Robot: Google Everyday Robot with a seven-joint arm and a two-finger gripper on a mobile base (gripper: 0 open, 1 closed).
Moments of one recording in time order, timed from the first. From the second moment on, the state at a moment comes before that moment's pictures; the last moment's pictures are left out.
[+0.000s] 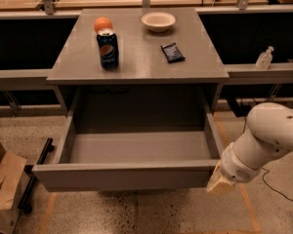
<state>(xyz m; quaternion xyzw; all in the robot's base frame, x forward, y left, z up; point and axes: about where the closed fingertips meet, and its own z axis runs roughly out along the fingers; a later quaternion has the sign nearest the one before) 0.411 -0.196 0.652 -0.57 0.80 0.16 0.08</state>
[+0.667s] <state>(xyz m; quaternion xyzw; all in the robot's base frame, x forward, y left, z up) 0.439 -0.187 0.659 -0.58 0.79 0.14 0.12</state>
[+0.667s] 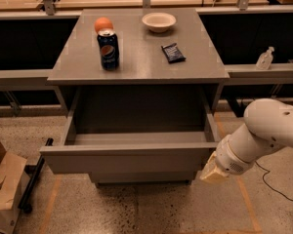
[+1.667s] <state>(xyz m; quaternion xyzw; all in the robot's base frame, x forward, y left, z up) 0.520 -0.168 0.678 -0.63 0.74 0.10 0.19</state>
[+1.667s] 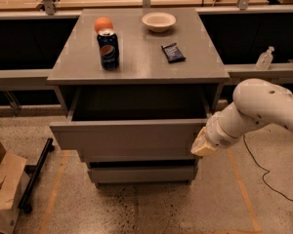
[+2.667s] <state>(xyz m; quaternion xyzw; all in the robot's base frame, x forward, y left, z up) 0.609 -0.166 0.660 -0.66 0.71 0.05 0.24</state>
